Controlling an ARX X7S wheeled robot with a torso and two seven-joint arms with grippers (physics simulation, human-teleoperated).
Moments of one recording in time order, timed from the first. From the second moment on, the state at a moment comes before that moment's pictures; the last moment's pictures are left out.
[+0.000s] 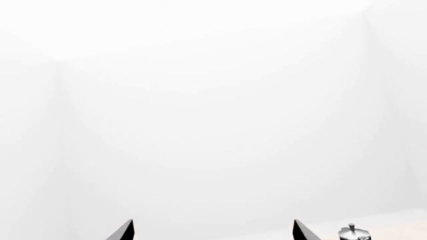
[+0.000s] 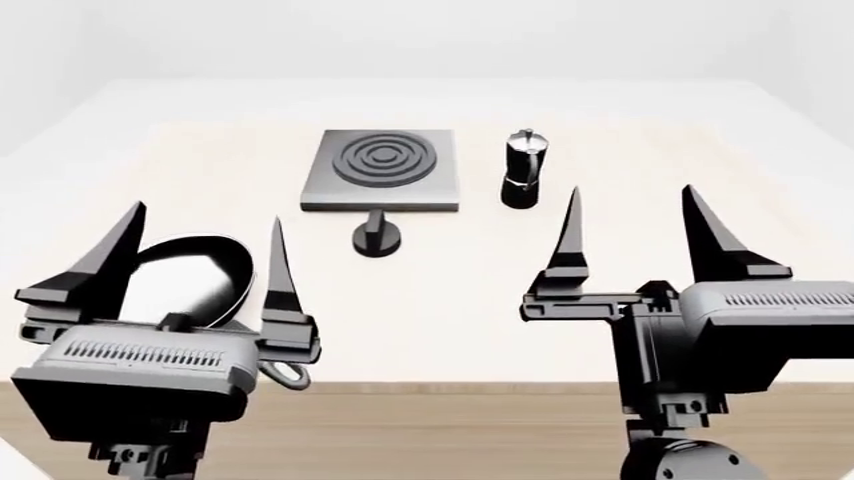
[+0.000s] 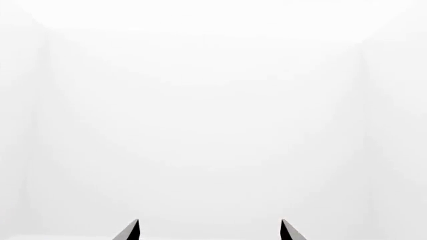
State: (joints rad) left arm -0.10 -0.24 0.10 0.82 -0.03 -0.42 -0.13; right arm 0.21 0.17 -0.12 -0.69 0.09 0.40 0.20
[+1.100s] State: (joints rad) left arm -0.10 -0.27 0.12 0.81 -0.06 -0.39 -0.18; right arm 0.21 0.19 -0.14 -0.66 0.14 0.39 0.23
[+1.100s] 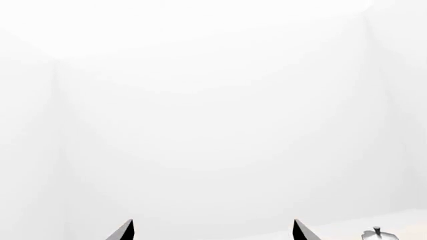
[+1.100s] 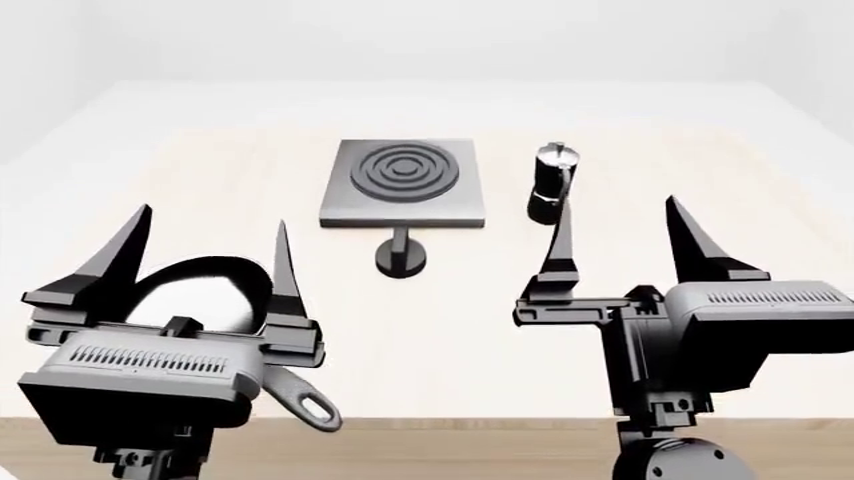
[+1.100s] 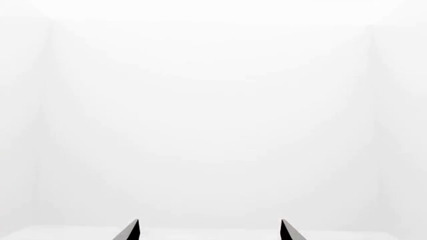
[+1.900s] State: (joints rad) left arm -0.09 -0.29 0.14 0.79 -0.08 -0.36 -0.20; right arm 0.22 0.21 -0.15 -0.67 0.16 0.40 0.27
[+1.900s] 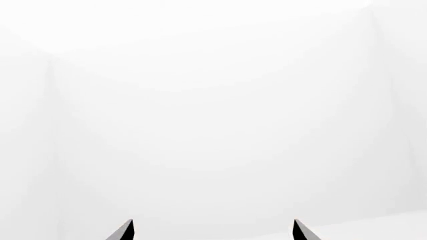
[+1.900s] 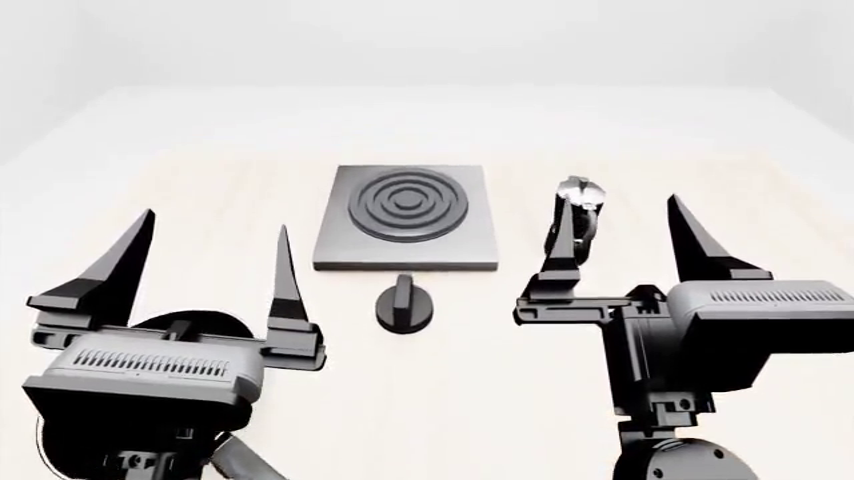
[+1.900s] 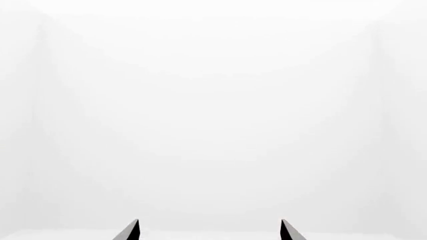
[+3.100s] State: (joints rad) left arm -0.09 -0.31 0.15 0.76 -0.10 -0.35 -0.22; right arm 0.23 0.24 -0.18 -0.67 0.19 0.39 0.30
